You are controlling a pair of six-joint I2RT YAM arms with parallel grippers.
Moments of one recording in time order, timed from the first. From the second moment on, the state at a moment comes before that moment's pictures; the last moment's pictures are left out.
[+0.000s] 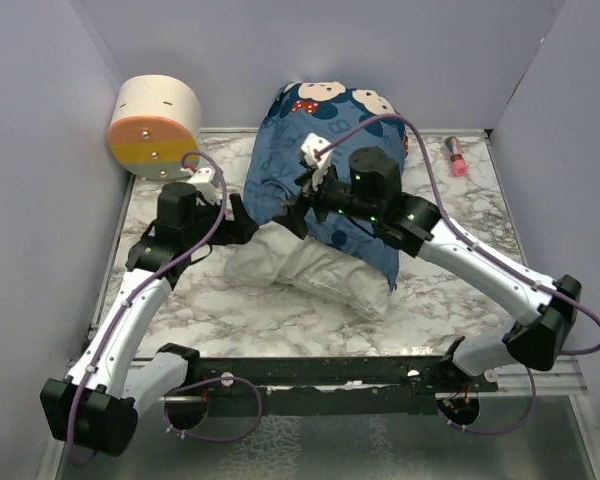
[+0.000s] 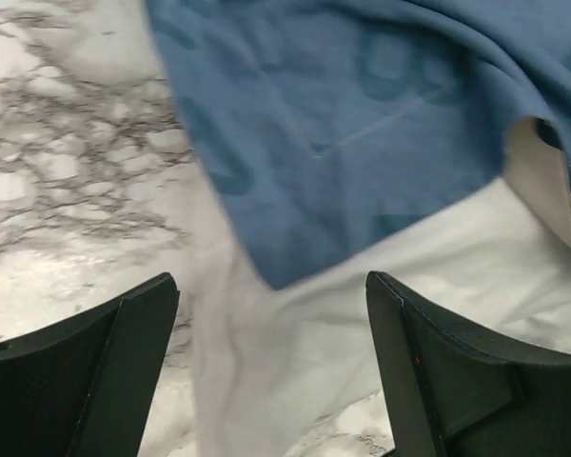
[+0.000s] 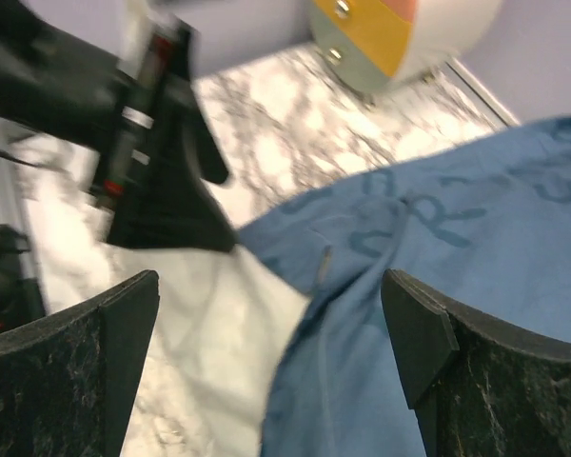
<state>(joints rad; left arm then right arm) -0.35 0.99 0.93 -0.48 0.22 -0.33 0.85 1.39 1.40 -0.20 -0.26 -0.09</state>
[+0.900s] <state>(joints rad) -0.08 1.00 0.45 0.05 0.79 -0.64 0.92 1.70 1.67 -0.43 0.09 -0.19</state>
